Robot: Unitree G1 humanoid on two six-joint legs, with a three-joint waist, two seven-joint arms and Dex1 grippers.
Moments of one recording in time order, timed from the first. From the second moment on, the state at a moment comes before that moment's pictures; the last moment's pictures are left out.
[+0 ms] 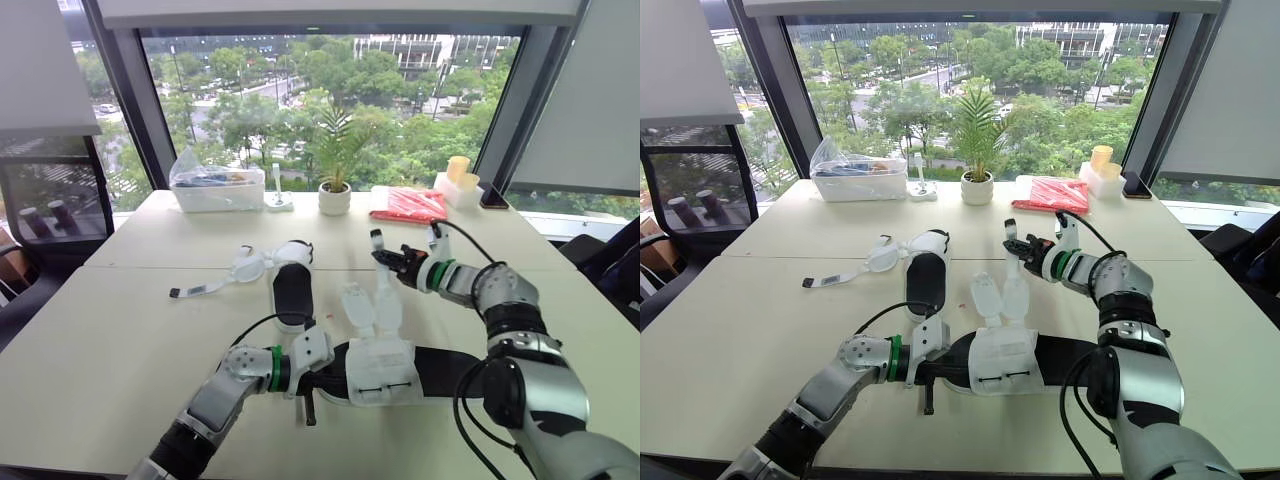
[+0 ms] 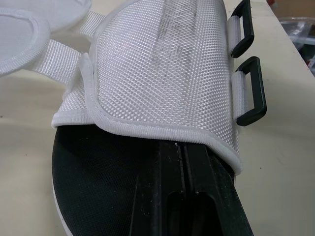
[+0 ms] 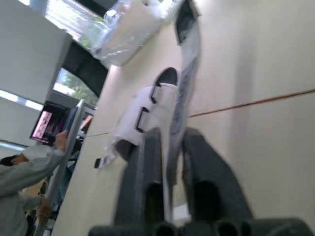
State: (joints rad) left arm -0.43 0.33 -0.38 0.08 -0.14 0.19 -1.02; right arm -0.97 -0.39 -0.40 0.60 0.66 1.05 0.55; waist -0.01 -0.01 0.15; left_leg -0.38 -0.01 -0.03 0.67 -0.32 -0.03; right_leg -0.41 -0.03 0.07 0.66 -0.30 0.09
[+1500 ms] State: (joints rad) left arm -0.43 0.34 -0.37 0.07 -0.16 0.25 -1.02; right arm -0.09 -1.10 0.21 -0.13 0.07 -0.81 1.13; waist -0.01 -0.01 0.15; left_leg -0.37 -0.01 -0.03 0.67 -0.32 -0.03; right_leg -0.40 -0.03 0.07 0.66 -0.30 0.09
